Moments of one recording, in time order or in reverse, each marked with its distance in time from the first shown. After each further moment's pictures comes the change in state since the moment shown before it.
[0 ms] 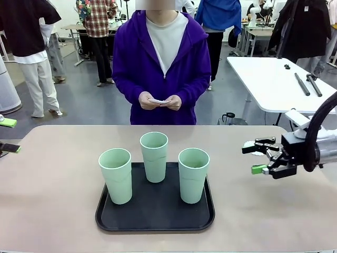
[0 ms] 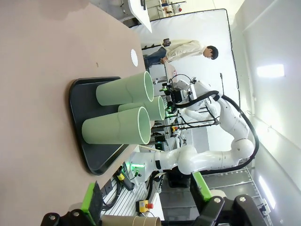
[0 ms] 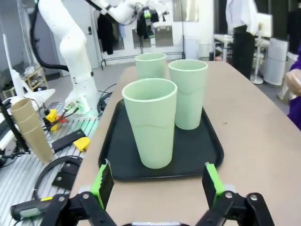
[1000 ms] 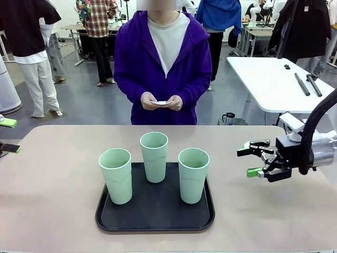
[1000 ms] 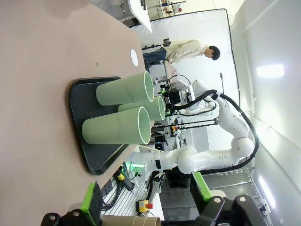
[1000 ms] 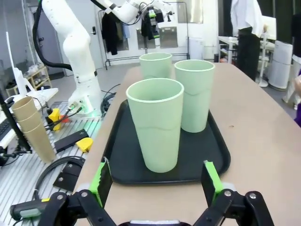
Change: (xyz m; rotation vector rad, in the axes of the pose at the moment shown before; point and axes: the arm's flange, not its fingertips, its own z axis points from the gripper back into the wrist) left arm 0.000 0.000 0.000 0.000 0.000 0.000; right arm -0.004 0.003 -0.020 0.065 -0.035 0.004
